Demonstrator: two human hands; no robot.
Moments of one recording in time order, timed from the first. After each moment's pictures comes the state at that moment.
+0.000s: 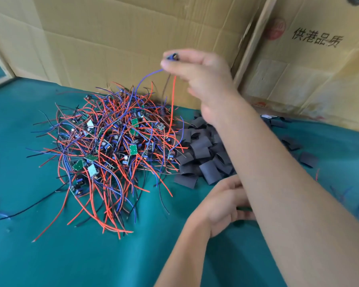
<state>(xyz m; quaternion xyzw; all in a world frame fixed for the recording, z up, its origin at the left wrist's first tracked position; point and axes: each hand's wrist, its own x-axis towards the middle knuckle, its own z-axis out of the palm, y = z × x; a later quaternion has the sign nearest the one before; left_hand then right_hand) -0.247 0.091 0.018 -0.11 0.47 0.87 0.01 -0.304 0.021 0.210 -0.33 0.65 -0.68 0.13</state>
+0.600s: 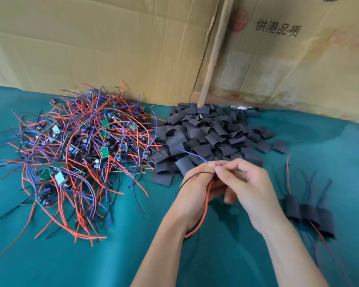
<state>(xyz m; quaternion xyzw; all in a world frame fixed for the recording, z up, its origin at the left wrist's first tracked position) -0.244 0.094 0.033 -0.01 0.49 0.87 -0.09 -0.296 0.218 0.066 -0.22 0.75 -0.61 0.12</state>
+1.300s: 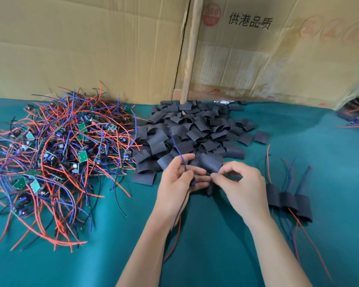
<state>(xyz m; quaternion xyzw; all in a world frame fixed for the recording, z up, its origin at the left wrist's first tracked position) -0.246 0.098 0.033 -0.09 0.51 0.84 -0.16 -0.308 0.239 0.045 -0.14 0.86 -0.49 -0.06</state>
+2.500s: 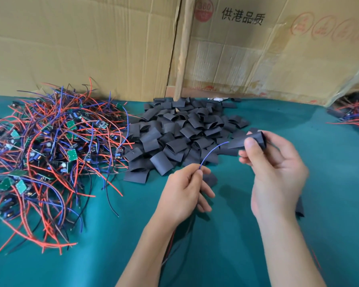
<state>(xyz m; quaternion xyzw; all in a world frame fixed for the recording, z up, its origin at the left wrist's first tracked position) -0.239 0.111 0.037 -0.09 0.72 0.69 -0.06 -0.300 0.250 0.084 -0.10 0.57 -0.79 -0.17</state>
